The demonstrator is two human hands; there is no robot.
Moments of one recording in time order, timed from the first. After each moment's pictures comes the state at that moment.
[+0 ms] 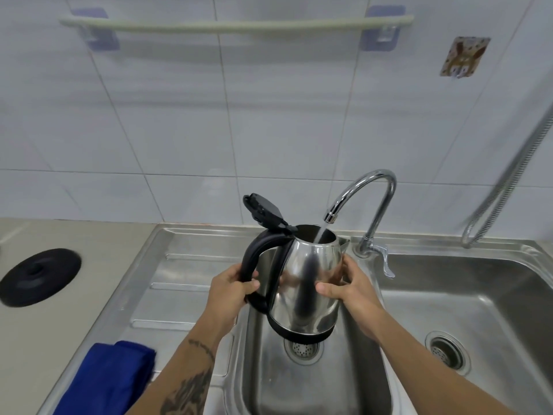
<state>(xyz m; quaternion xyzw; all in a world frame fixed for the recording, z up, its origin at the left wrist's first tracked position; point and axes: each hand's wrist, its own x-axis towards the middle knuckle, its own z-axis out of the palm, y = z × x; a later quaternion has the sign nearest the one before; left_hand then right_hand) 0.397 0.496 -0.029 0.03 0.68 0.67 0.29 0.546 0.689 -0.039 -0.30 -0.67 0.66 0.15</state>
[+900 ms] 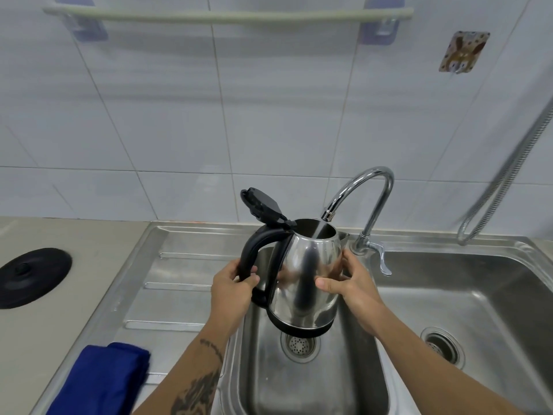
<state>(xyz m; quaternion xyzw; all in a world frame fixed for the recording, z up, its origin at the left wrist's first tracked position) 0.402 0.511 -0.044 0.06 0.73 0.65 0.19 0.549 0.692 -0.023 -0.31 -0.69 0.64 0.15</state>
